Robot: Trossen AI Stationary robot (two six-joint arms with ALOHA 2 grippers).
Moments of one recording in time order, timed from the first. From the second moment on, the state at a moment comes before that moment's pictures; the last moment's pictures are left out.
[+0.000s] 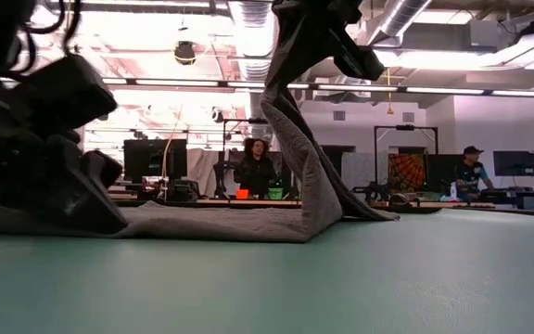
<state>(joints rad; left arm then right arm) -0.56 1.72 0.40 0.65 -0.43 -0.49 0.27 1.79 1.50 -0.63 0.25 1.12</state>
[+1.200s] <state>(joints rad) -0.51 1.32 0.43 0.29 -0.24 -0.50 0.20 1.96 1.52 -0.18 -0.01 0.88</state>
